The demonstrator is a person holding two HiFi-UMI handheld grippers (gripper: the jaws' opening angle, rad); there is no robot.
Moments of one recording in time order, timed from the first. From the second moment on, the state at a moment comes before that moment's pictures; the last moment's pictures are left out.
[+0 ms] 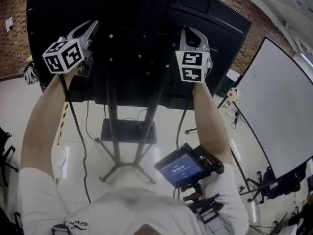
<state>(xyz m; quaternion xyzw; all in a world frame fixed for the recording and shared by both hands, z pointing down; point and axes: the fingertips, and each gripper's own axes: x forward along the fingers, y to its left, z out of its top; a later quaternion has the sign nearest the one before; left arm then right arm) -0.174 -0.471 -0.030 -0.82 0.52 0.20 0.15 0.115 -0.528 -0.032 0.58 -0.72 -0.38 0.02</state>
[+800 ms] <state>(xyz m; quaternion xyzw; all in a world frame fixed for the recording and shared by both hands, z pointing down) -0.132 -0.453 0.002 -0.84 0.47 0.18 0.18 0.112 -0.537 -0.036 0.59 -0.71 -0.40 0.04</state>
